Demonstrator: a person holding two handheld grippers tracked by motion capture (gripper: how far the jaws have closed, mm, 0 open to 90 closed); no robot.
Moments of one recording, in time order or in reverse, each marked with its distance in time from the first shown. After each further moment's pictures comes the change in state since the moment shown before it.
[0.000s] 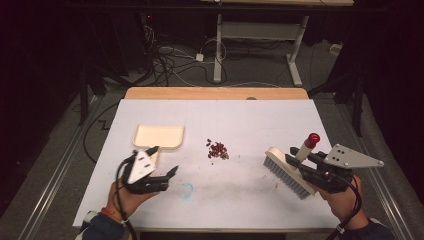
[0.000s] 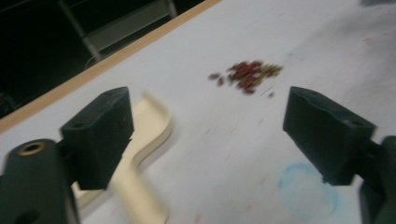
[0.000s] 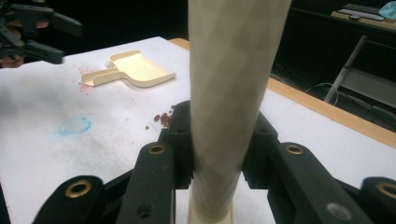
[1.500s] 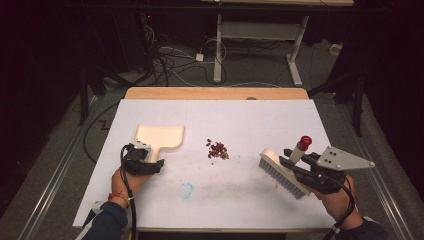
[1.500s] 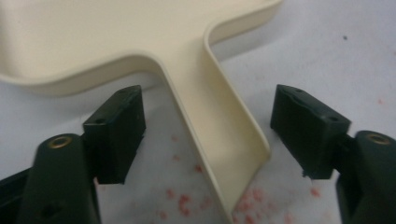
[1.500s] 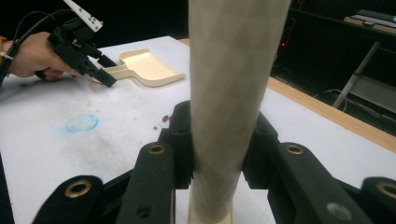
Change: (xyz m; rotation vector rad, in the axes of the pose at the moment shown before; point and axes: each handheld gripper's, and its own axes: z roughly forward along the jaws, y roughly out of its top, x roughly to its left) left arm 0.060 -0.038 0.091 0.405 0.011 -0.354; right arm 0.007 -0.001 0.010 -0.003 0.031 -0.037
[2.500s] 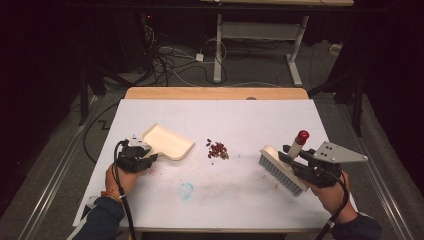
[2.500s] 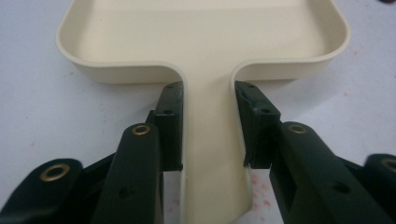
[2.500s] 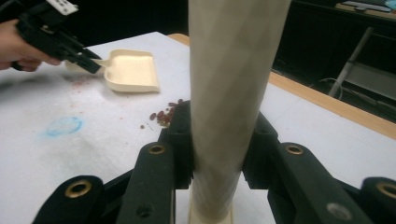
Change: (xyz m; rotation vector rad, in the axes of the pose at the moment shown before) left arm 0.002 0.005 -0.027 0.004 -0.037 0.110; right arm -0.013 -0.007 0.014 0.016 -0.034 0.054
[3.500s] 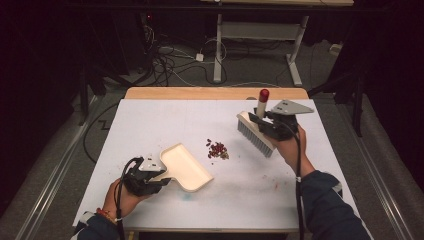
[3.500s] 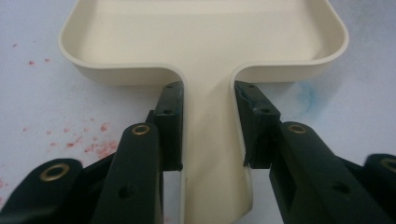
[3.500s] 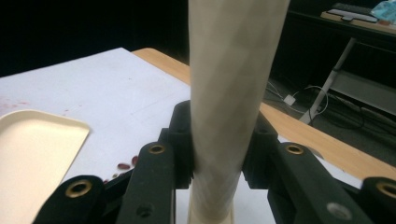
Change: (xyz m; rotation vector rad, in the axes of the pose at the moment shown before) left arm -0.063 -0.011 -0.030 0.063 -0.175 0.248; right arm -0.031 0.055 0.127 0.007 -0.061 -0.010
